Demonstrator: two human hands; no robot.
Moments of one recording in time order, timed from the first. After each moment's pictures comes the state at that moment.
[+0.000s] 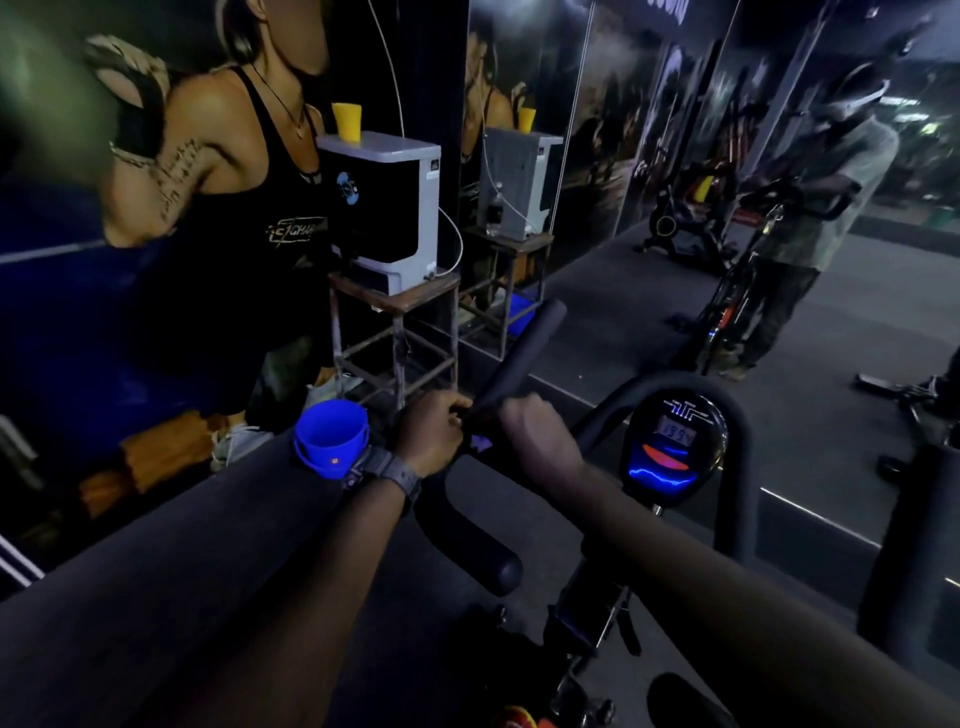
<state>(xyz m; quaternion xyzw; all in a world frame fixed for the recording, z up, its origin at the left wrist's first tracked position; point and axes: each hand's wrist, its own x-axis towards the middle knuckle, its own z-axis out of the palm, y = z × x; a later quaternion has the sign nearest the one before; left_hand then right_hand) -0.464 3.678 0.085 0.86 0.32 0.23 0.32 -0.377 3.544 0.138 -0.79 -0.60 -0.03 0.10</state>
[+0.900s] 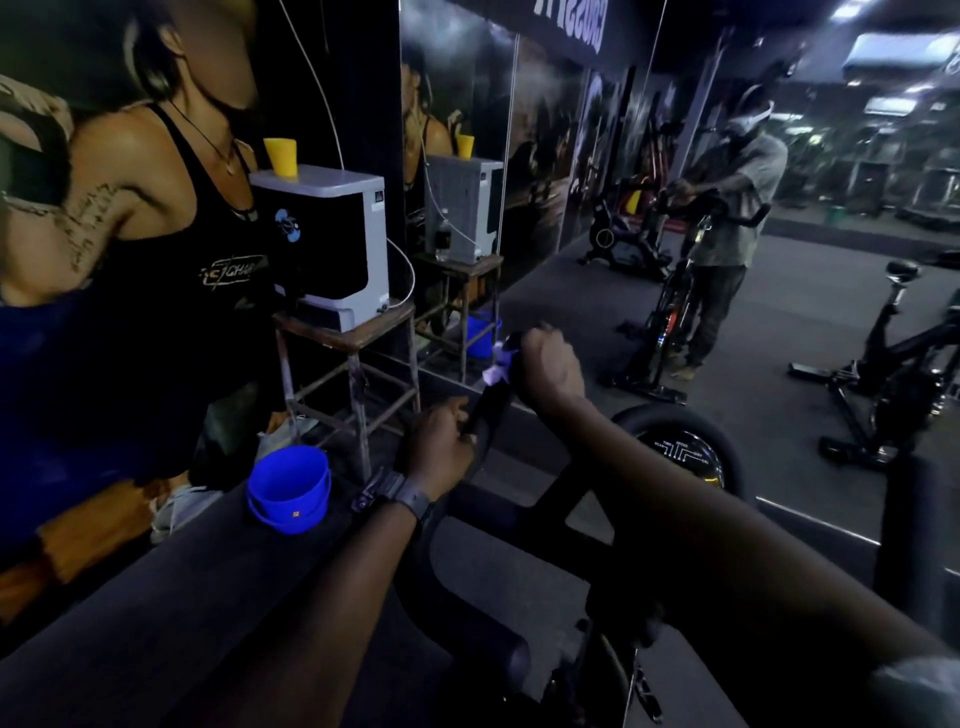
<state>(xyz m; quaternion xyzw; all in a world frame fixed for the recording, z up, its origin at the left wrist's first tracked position) -0.407 3.696 0.102 0.86 0.29 0.25 0.33 -0.292 3.609 0.192 -0.88 -0.38 -0.06 0.26</state>
